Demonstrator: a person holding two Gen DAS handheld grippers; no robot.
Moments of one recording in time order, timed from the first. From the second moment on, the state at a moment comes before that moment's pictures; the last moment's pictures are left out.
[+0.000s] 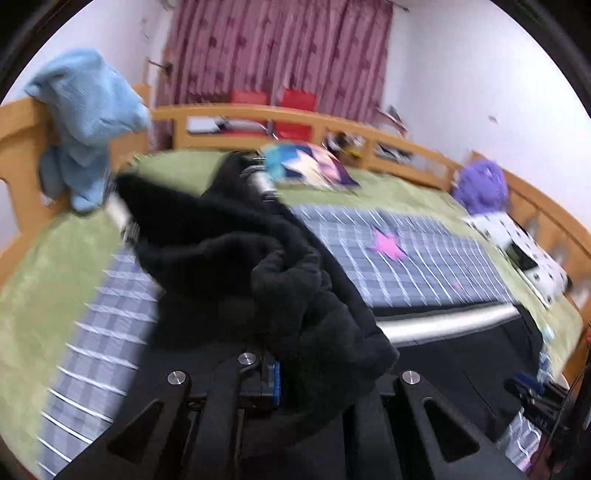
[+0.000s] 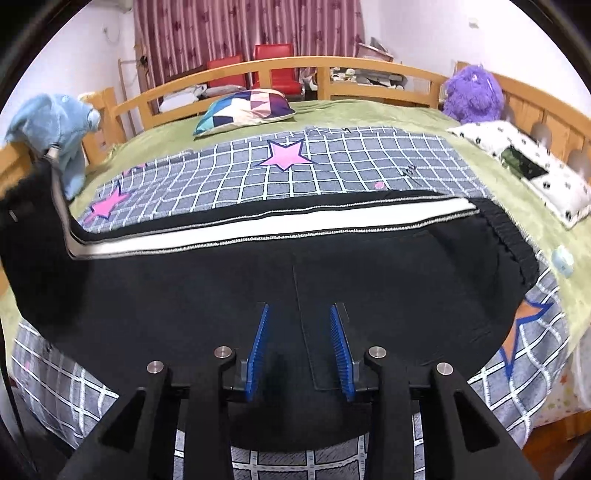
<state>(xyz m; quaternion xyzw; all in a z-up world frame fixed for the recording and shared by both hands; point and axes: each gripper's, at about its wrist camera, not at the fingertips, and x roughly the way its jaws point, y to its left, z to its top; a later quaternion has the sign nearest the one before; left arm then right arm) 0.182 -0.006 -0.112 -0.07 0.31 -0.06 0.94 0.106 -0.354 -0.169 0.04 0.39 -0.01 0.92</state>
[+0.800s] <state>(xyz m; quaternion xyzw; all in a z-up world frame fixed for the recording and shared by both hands) 0.110 0.045 -0.180 -0.18 0.38 -0.14 0.89 0.155 -0.263 -0.184 0.14 0.42 0.13 0.89</state>
